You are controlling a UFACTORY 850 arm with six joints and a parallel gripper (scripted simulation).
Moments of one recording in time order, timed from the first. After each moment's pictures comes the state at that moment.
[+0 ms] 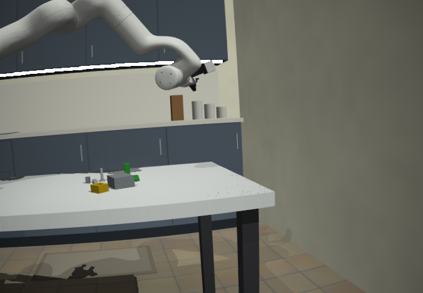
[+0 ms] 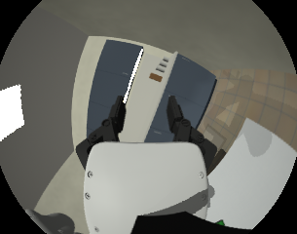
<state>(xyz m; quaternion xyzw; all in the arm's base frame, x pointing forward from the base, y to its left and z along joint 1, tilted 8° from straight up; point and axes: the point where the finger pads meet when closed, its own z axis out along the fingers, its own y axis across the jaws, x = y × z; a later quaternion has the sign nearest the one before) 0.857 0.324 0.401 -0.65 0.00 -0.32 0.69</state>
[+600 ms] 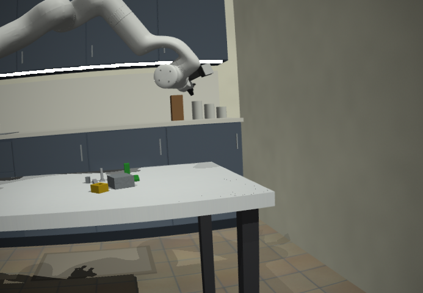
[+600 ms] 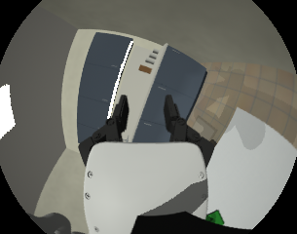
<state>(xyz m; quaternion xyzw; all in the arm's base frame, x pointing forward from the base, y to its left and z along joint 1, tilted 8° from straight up) 0.845 0.319 0.372 -0.69 -0.03 -0.32 0.65</state>
